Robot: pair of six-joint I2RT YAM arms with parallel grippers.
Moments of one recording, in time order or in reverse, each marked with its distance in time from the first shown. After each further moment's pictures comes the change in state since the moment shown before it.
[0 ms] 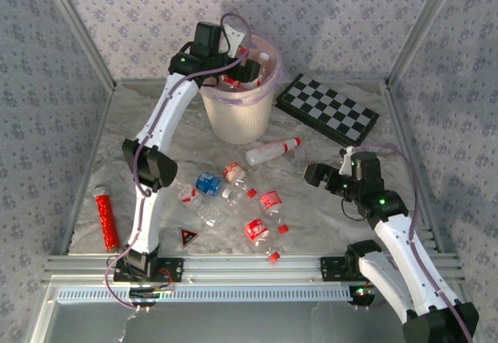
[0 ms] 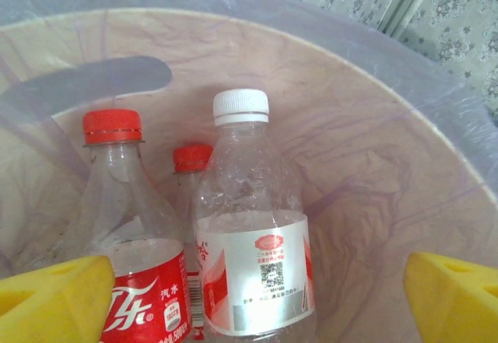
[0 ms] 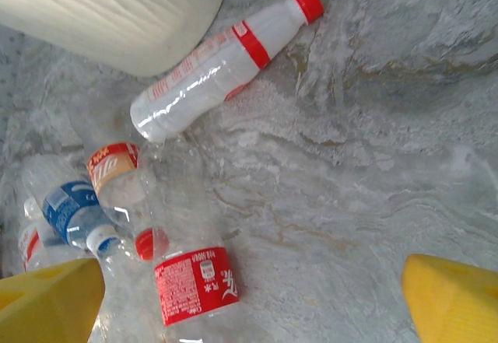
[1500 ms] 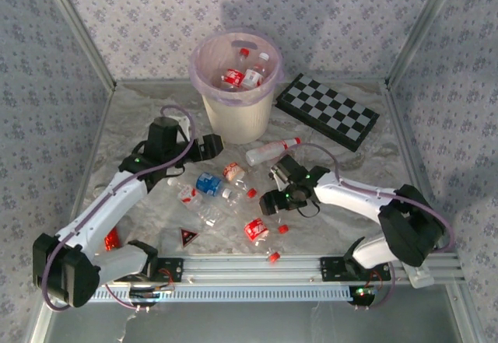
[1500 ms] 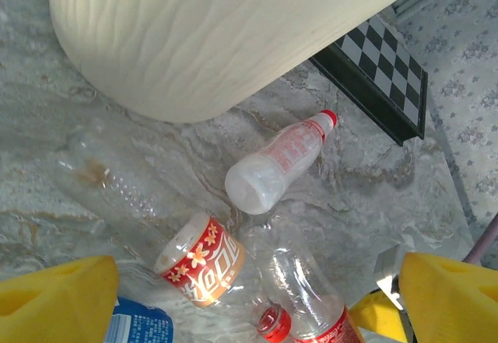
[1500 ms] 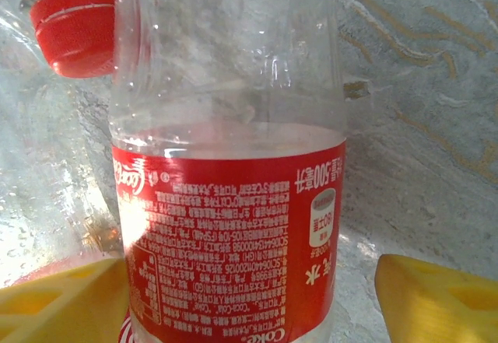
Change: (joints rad) left arm -0.003 -1.108 -1.664 0.514 -0.019 -0.609; right arm 0.531 0.694 0.172 0.028 0.093 -0.095
